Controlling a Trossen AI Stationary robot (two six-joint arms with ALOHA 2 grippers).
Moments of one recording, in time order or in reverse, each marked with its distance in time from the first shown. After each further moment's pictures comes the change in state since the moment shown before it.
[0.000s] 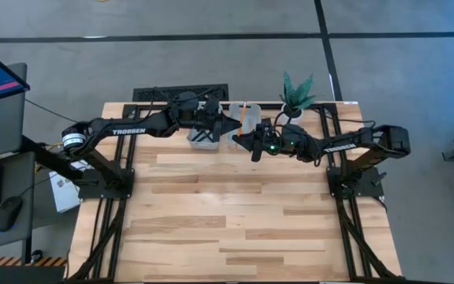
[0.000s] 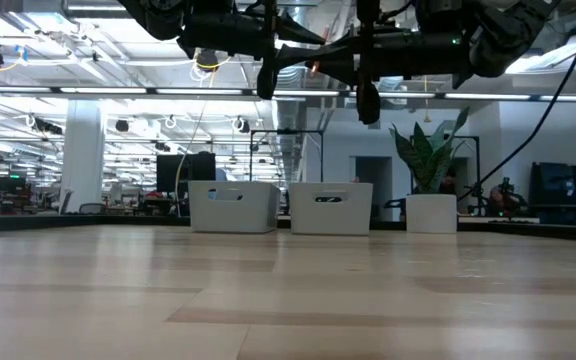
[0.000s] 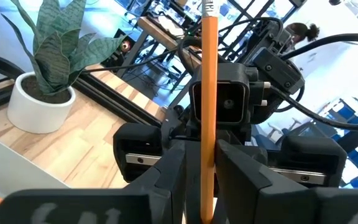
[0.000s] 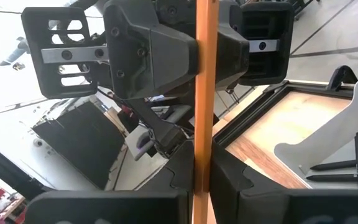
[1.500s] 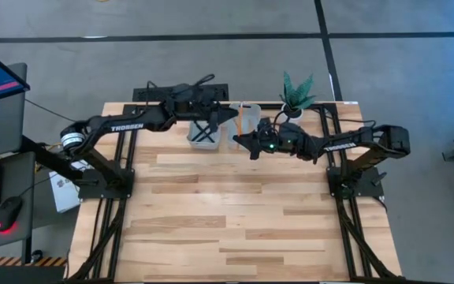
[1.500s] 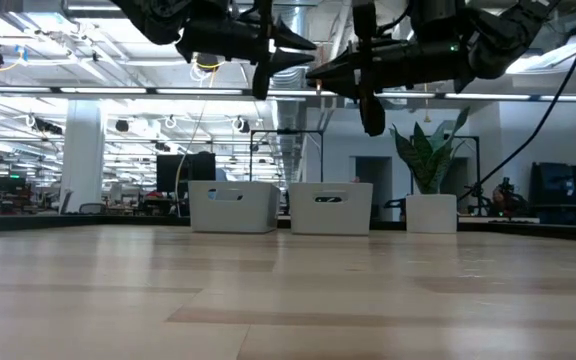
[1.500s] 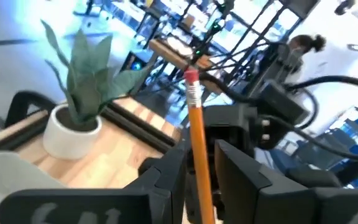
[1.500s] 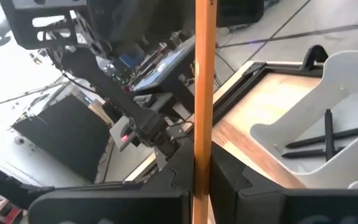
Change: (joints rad) left arm 0.068 -0.007 0.000 0.032 0.009 0.051; right arm -0.034 0.000 0.000 -0.096 -0.002 0.034
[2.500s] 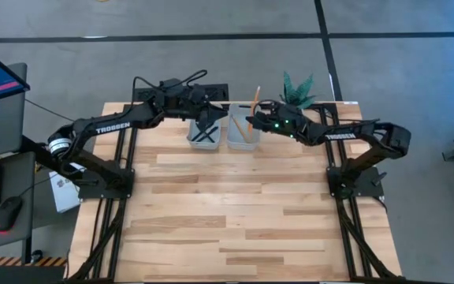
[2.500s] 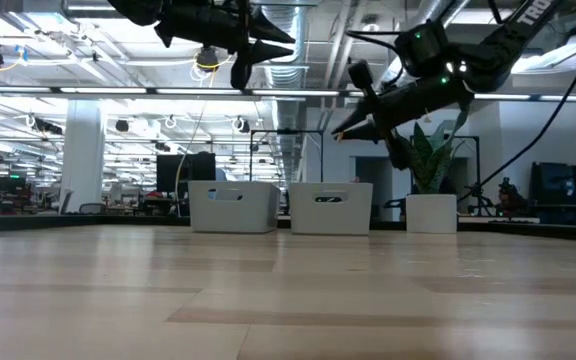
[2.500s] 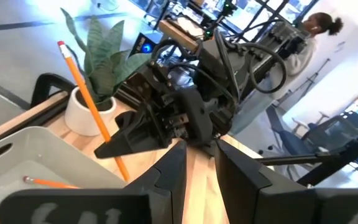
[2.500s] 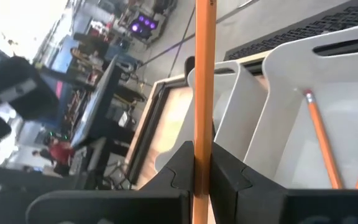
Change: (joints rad) left arm 0.050 -0.132 0.000 -0.238 0.048 0.062; right arm -0.261 0.000 0.000 -0.228 0.008 0.302
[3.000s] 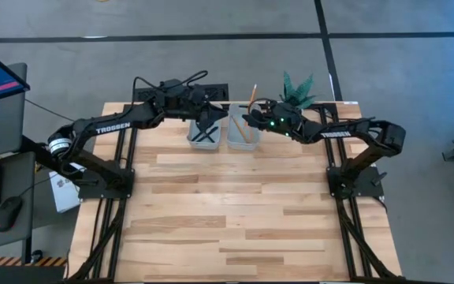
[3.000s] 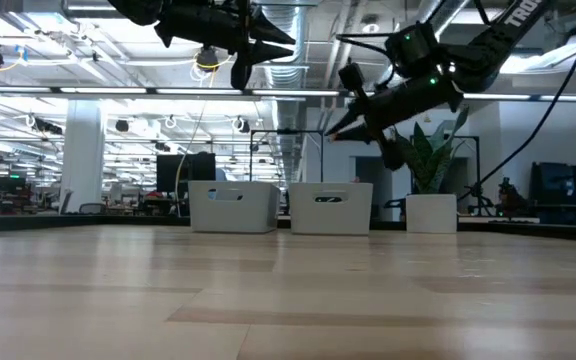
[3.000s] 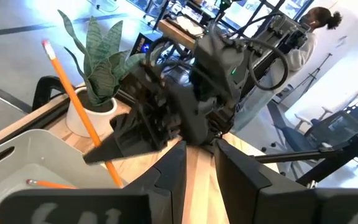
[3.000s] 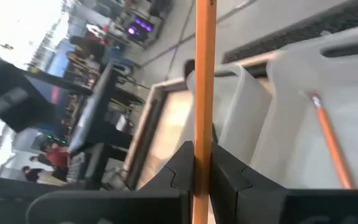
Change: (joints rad) left arm -0.004 0.000 0.000 -0.005 -0.005 0.029; right arm 0.002 0.052 0.062 -0.012 0.026 0.016
